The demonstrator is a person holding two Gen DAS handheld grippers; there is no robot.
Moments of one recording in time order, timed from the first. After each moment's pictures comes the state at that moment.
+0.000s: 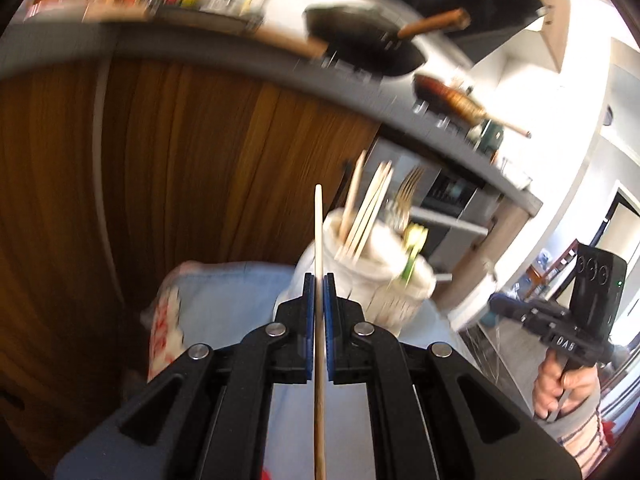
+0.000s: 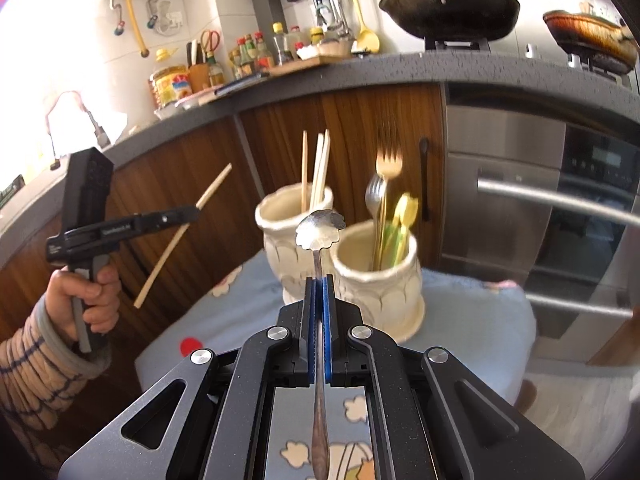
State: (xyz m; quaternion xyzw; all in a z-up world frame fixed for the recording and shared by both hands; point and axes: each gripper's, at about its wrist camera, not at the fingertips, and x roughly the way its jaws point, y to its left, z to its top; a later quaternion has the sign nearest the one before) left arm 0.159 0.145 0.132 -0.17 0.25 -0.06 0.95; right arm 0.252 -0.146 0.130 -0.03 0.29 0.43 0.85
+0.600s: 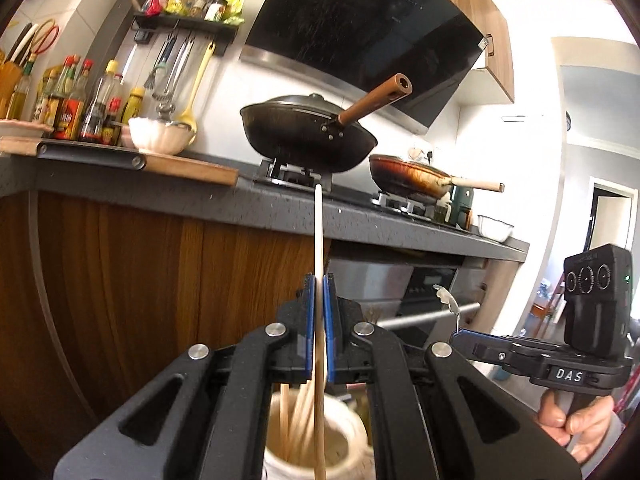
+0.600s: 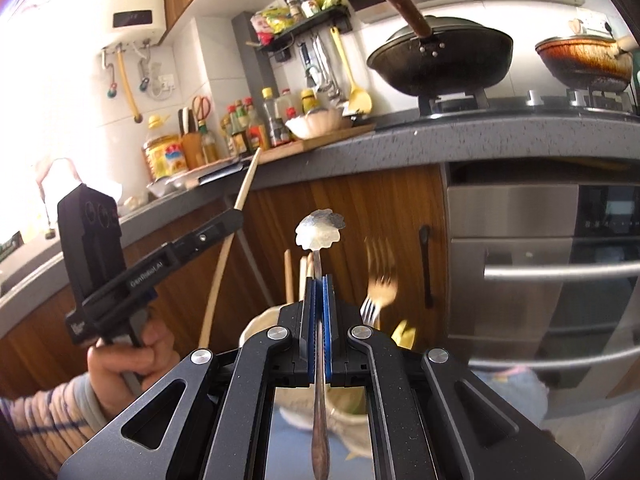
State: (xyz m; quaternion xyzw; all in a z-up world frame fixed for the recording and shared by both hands) left arm 0.236 0.100 0.182 -0.11 0.07 -0.08 0.99; right arm 0.315 -0.122 0.171 0.04 0.21 0.43 0.87
